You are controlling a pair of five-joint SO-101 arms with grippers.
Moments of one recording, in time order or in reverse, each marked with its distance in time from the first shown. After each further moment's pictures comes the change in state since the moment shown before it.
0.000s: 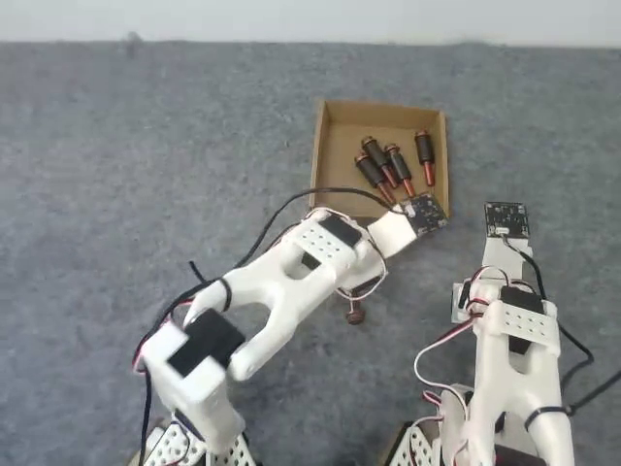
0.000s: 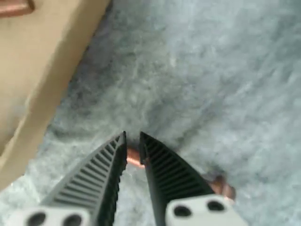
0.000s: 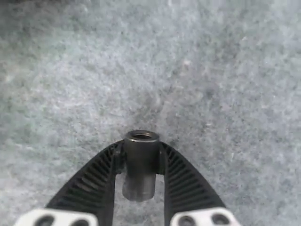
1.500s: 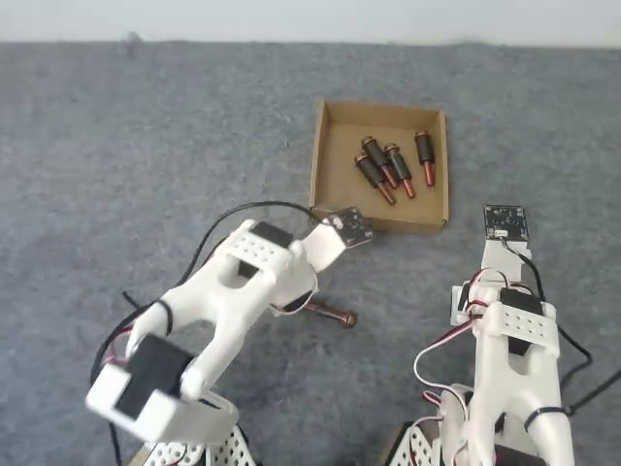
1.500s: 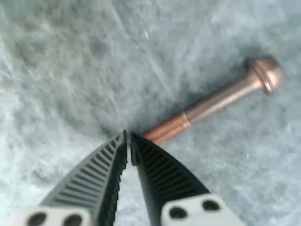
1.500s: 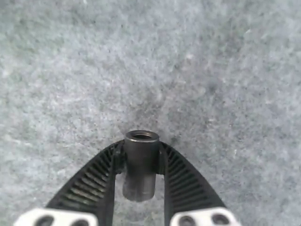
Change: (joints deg) left arm -13.0 -17.5 23.1 7.3 -6.0; right arm 0.0 0.0 0.9 0.0 0.0
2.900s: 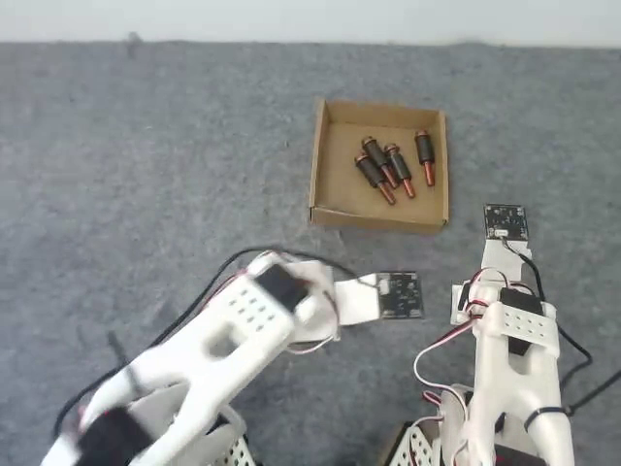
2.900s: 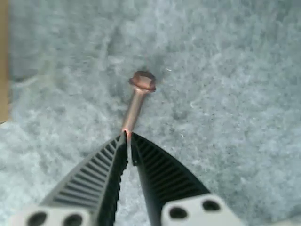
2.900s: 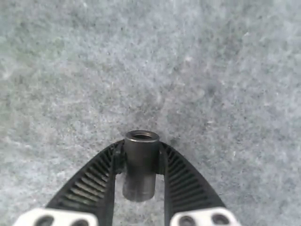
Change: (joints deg) left arm 16.4 -20.1 1.7 8.9 -13.0; right arm 0.0 0.0 0.0 -0.5 0.0
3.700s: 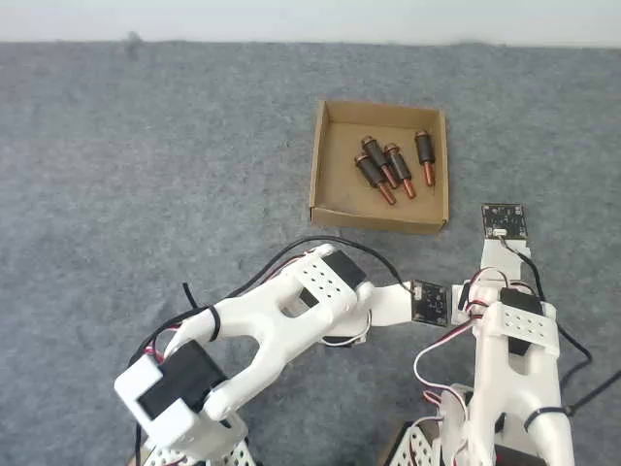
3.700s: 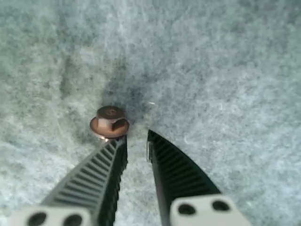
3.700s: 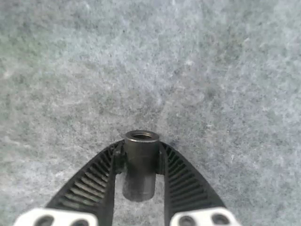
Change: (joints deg) left arm 4.2 24.6 -9.9 -3.8 -1.0; right arm 0.0 0.0 0.0 -0.5 1.4
